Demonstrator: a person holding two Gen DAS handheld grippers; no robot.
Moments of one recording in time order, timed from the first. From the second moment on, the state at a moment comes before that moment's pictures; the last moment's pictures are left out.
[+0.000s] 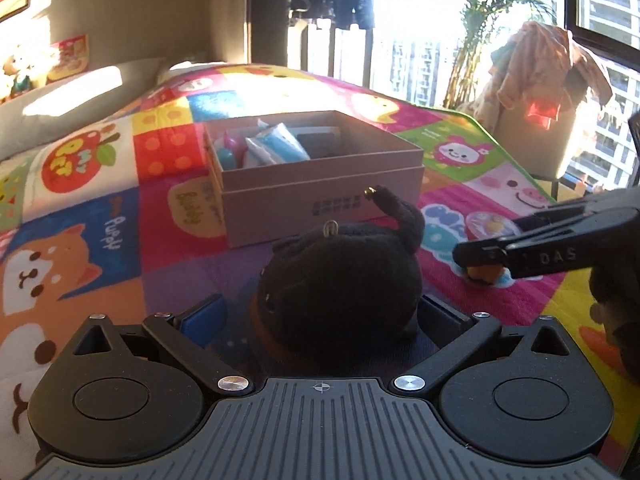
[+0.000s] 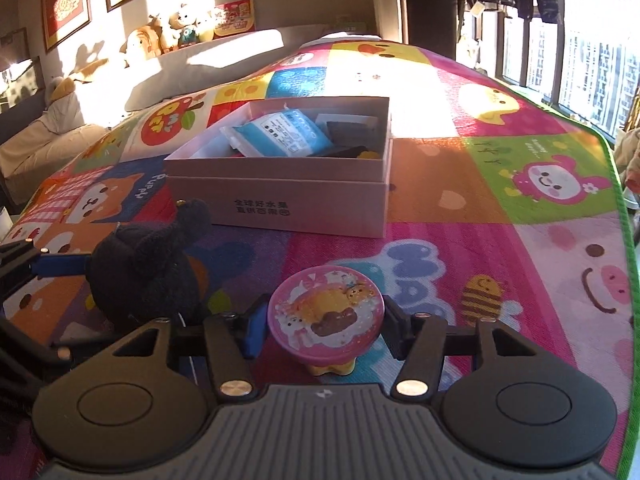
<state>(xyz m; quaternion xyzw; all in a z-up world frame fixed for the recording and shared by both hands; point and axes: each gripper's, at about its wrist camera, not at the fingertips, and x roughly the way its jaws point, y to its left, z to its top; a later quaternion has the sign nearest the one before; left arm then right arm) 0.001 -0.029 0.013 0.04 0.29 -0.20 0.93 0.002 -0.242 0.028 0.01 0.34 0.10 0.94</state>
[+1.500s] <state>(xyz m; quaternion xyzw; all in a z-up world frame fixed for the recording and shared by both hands) -0.062 -0.067 0.107 0.13 0.16 -0.24 0.95 -0.066 -0.249 0.127 -0.04 0.26 0.13 0.96</state>
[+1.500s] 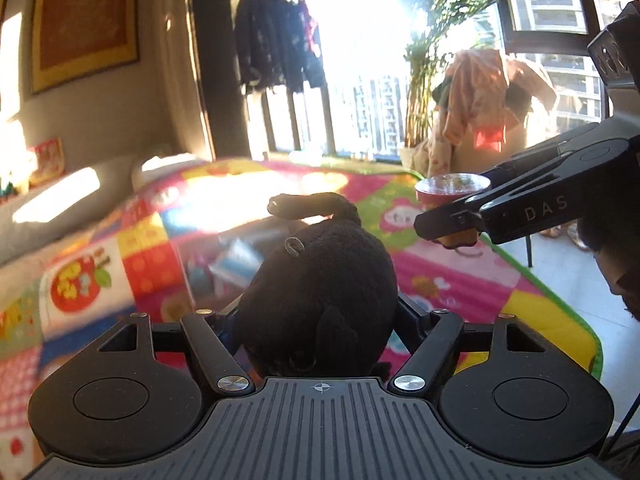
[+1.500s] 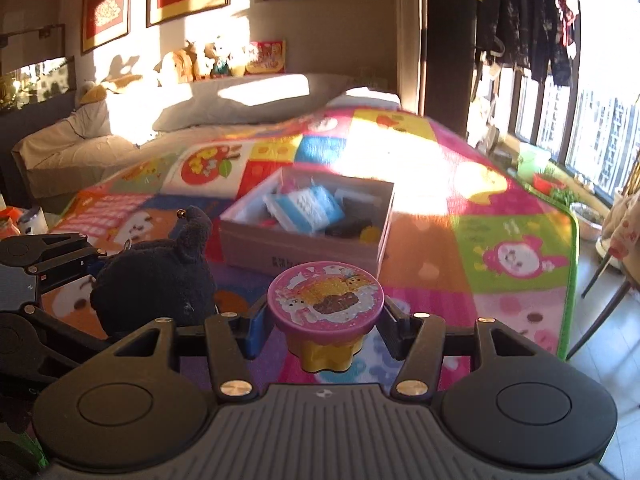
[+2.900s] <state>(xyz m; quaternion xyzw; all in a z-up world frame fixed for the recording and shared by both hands) 0.055 0.014 0.037 0.00 0.26 -0.13 0.96 0.168 -0.230 0.135 0.11 0.33 0.11 0.93</state>
